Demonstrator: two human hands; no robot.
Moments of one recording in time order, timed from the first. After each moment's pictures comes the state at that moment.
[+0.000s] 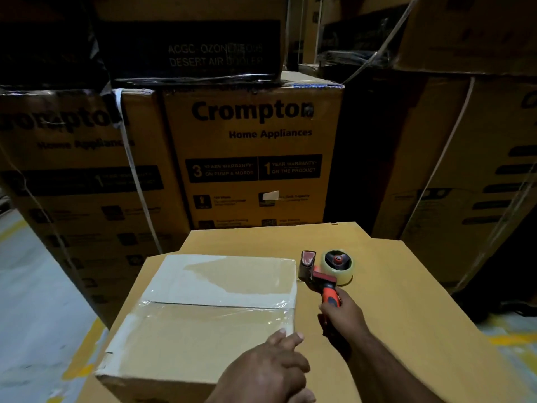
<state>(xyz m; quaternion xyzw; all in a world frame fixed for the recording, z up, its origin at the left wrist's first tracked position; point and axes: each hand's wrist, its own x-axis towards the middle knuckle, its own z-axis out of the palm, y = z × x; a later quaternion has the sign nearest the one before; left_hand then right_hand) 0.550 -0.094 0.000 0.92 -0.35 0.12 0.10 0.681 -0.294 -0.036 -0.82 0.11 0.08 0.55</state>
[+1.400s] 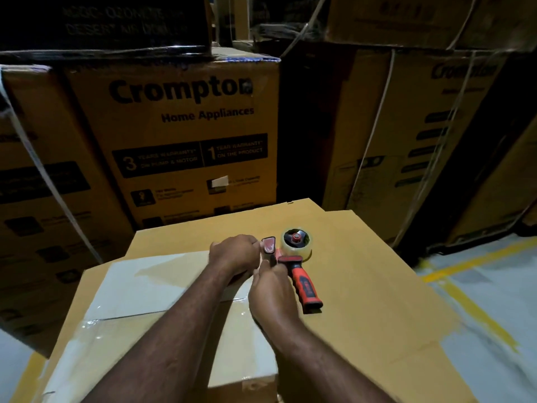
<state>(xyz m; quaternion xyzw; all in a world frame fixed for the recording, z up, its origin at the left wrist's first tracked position) 0.727 -0.110 0.045 0.98 -0.02 -0.04 0.17 0.618 -0.205 0.042 -0.95 0.07 -0.03 0.30</state>
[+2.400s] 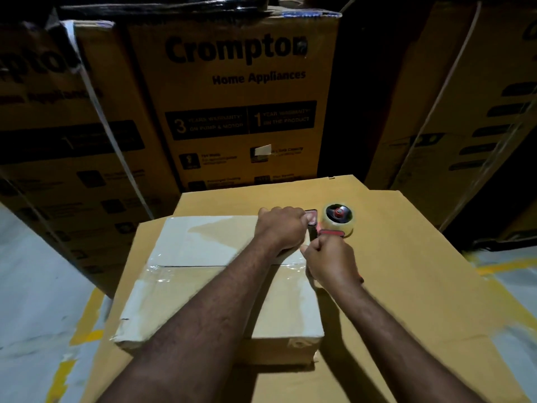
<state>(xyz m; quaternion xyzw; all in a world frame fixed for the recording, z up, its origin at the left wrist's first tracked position) 0.706 -0.109 0.040 0.99 -0.09 0.01 0.12 0.623 -0.225 0.051 -0.92 0.08 -0.02 0.39</state>
